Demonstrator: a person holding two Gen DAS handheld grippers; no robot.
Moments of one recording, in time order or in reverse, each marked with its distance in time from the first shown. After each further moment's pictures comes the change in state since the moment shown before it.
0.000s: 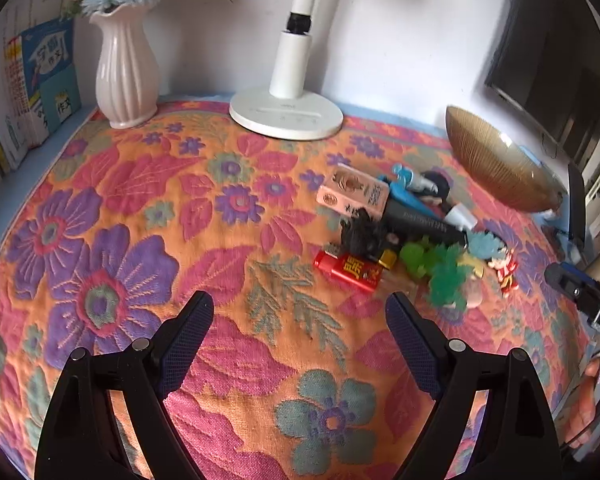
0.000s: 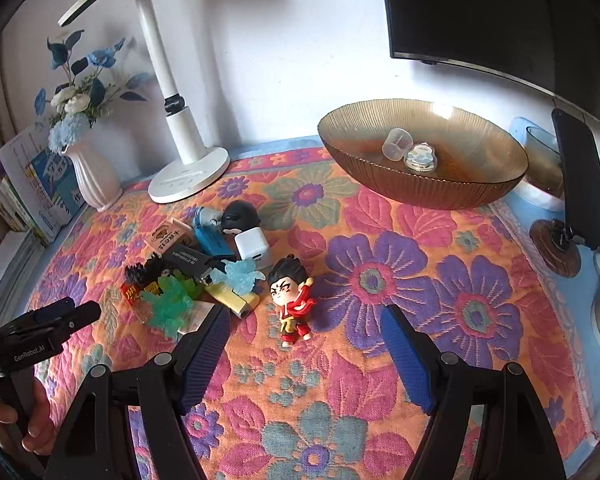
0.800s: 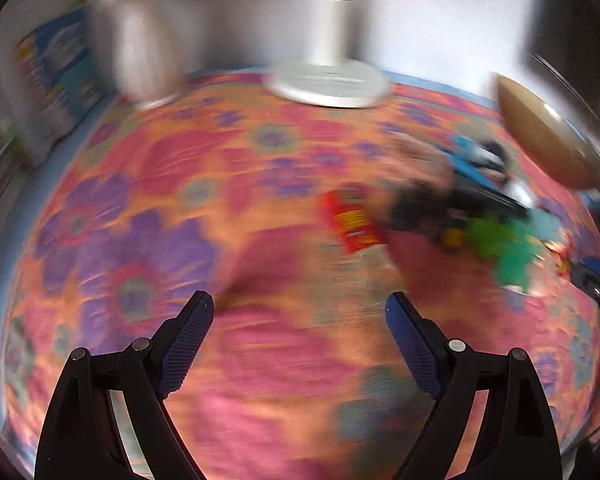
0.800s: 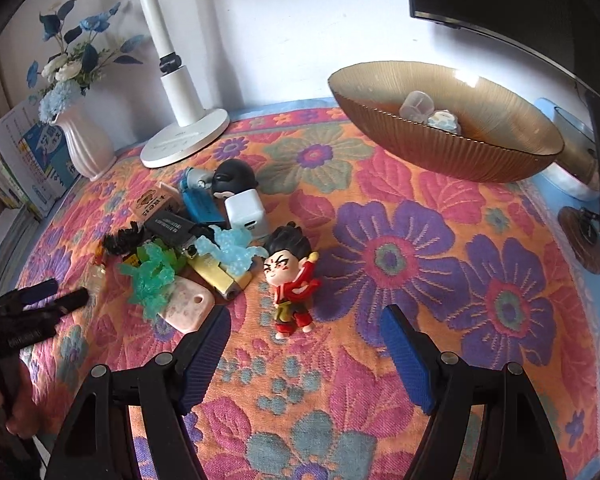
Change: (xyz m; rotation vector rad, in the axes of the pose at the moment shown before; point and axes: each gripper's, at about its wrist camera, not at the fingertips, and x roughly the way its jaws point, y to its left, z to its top) left arm 0.016 0.028 -0.002 -0.022 0.099 0.167; right arm 0.040 0.000 -0.005 -0.028 0.109 0.032
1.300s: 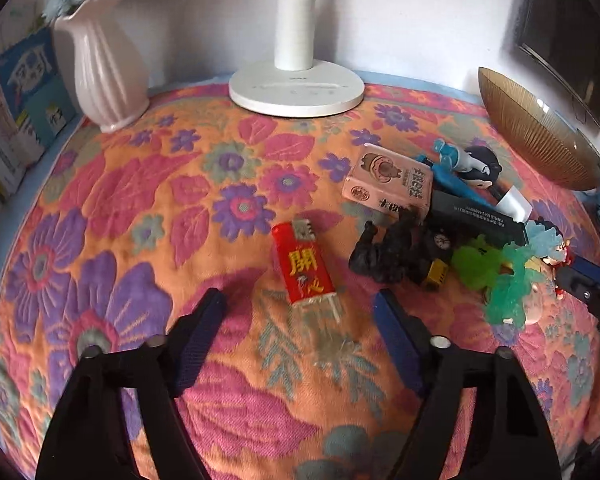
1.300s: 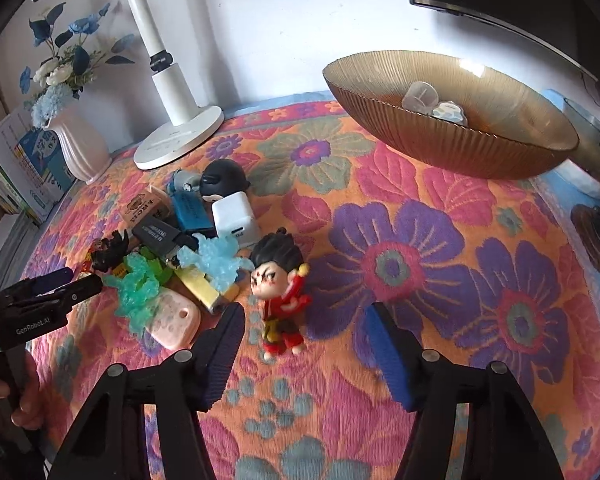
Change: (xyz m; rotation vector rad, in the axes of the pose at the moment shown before) left arm 0.022 -0.036 0.025 0.093 -0.013 -0.053; right arm 0.018 -0.008 0.009 0.014 0.020 0.016
